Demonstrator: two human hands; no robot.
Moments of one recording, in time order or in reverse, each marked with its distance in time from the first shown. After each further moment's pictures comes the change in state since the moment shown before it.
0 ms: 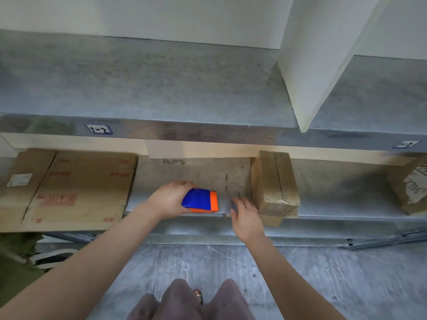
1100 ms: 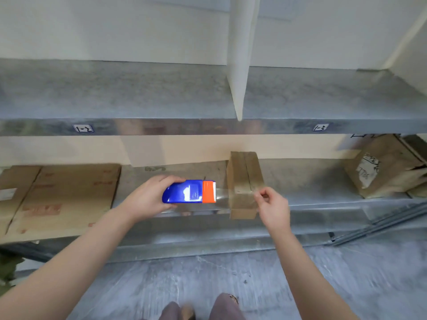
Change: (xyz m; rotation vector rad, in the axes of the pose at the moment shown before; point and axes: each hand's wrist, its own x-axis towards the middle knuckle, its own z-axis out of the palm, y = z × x) left_hand -0.043 0.047 -0.031 -0.105 0.256 0.183; right_hand -0.065 0.052 -0.109 0.515 0.445 0.178
